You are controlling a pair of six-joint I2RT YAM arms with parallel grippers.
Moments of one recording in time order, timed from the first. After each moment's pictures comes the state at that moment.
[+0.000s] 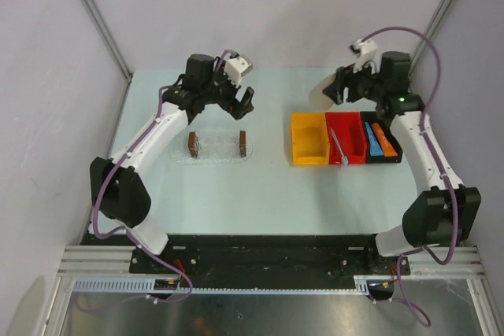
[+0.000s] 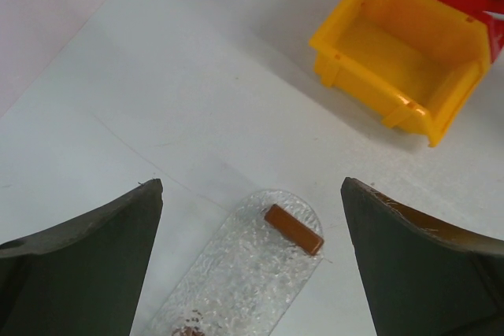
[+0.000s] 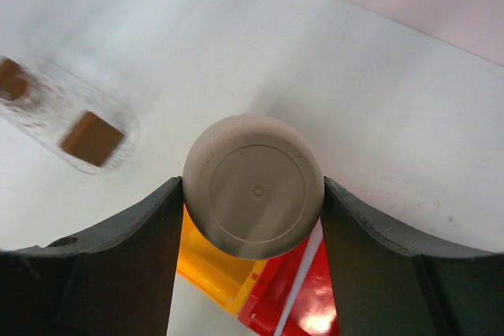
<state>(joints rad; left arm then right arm) -0.39 1.65 1.53 -0.42 0.40 0.33 0.14 1.47 1.38 -0.33 -0.43 -0.15</state>
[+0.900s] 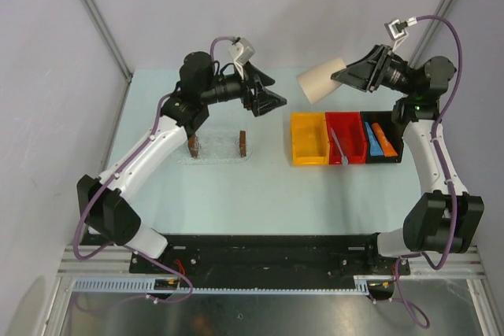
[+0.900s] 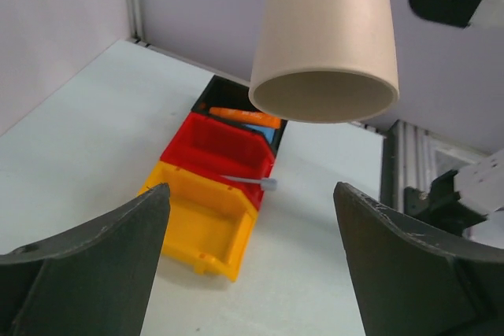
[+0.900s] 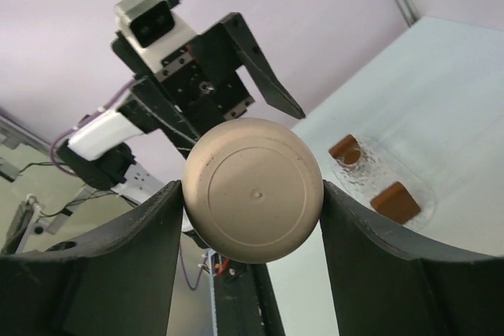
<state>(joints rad) -0.53 1.51 1.48 -0.02 0.74 -0.14 -0.08 1.41 1.30 0.54 -1.25 1.07</state>
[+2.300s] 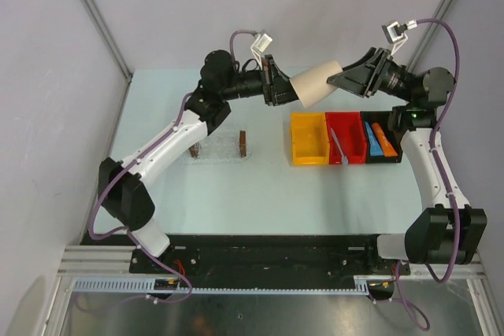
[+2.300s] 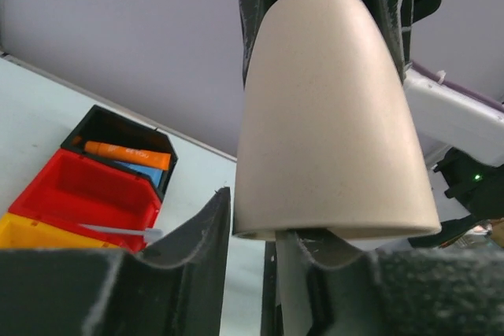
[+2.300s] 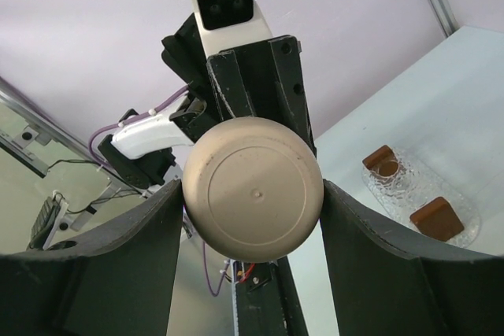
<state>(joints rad) -0.62 1.65 1.56 0.24 0.82 -0.60 -0.02 1.33 1.24 0.73 -1.21 1.27</state>
